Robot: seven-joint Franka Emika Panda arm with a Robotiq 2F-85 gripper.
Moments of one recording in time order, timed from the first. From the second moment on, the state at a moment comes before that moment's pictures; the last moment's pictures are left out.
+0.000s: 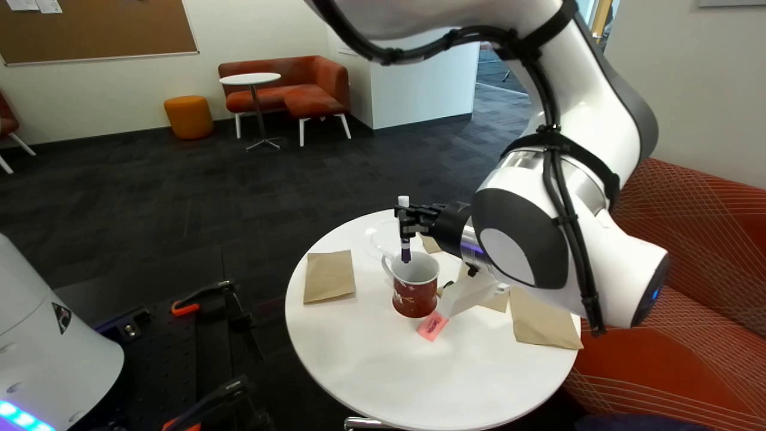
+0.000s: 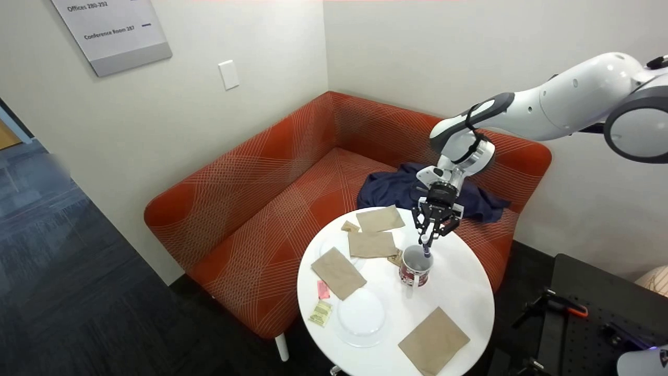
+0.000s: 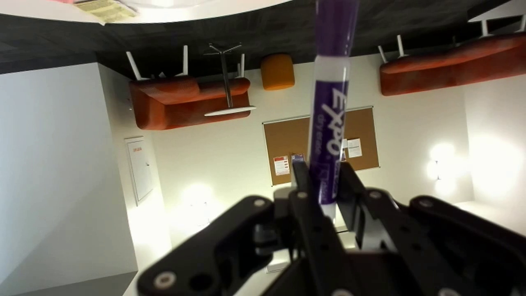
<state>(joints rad) -0.34 0.74 -0.14 -1.78 1.02 1.43 -2.51</state>
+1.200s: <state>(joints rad) -0.34 0.87 -0.14 -1.71 1.05 1.50 -2.51</state>
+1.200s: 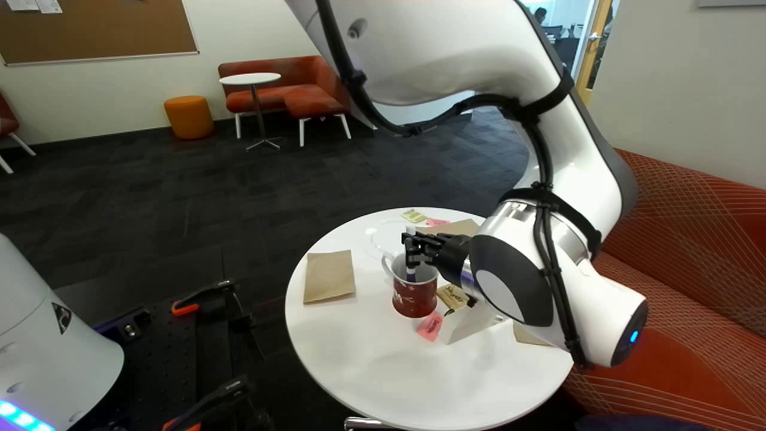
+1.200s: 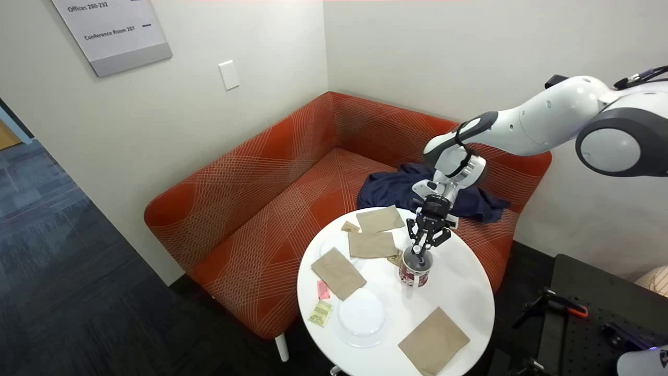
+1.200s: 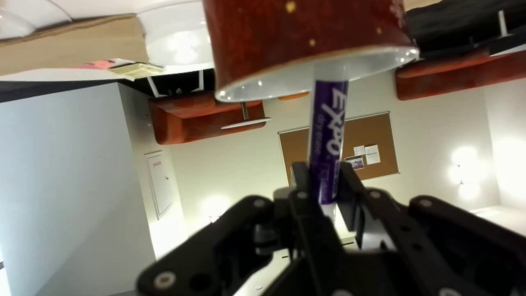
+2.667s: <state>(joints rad) -0.35 0.86 -0.14 -1.71 1.06 1.52 -2.51</state>
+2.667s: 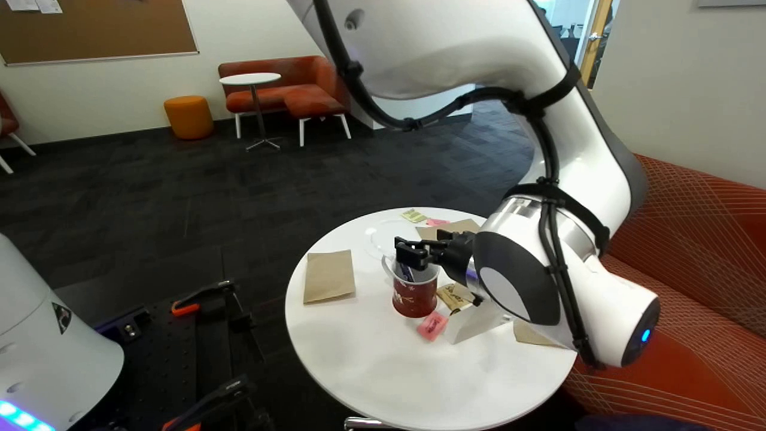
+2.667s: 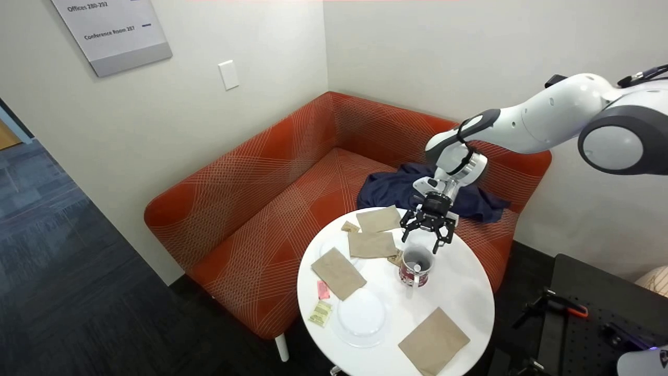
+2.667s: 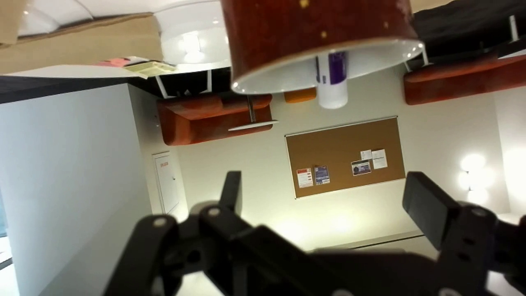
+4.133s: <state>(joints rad) -0.34 0.39 -0.16 -1.81 0.95 1.24 -2.46</state>
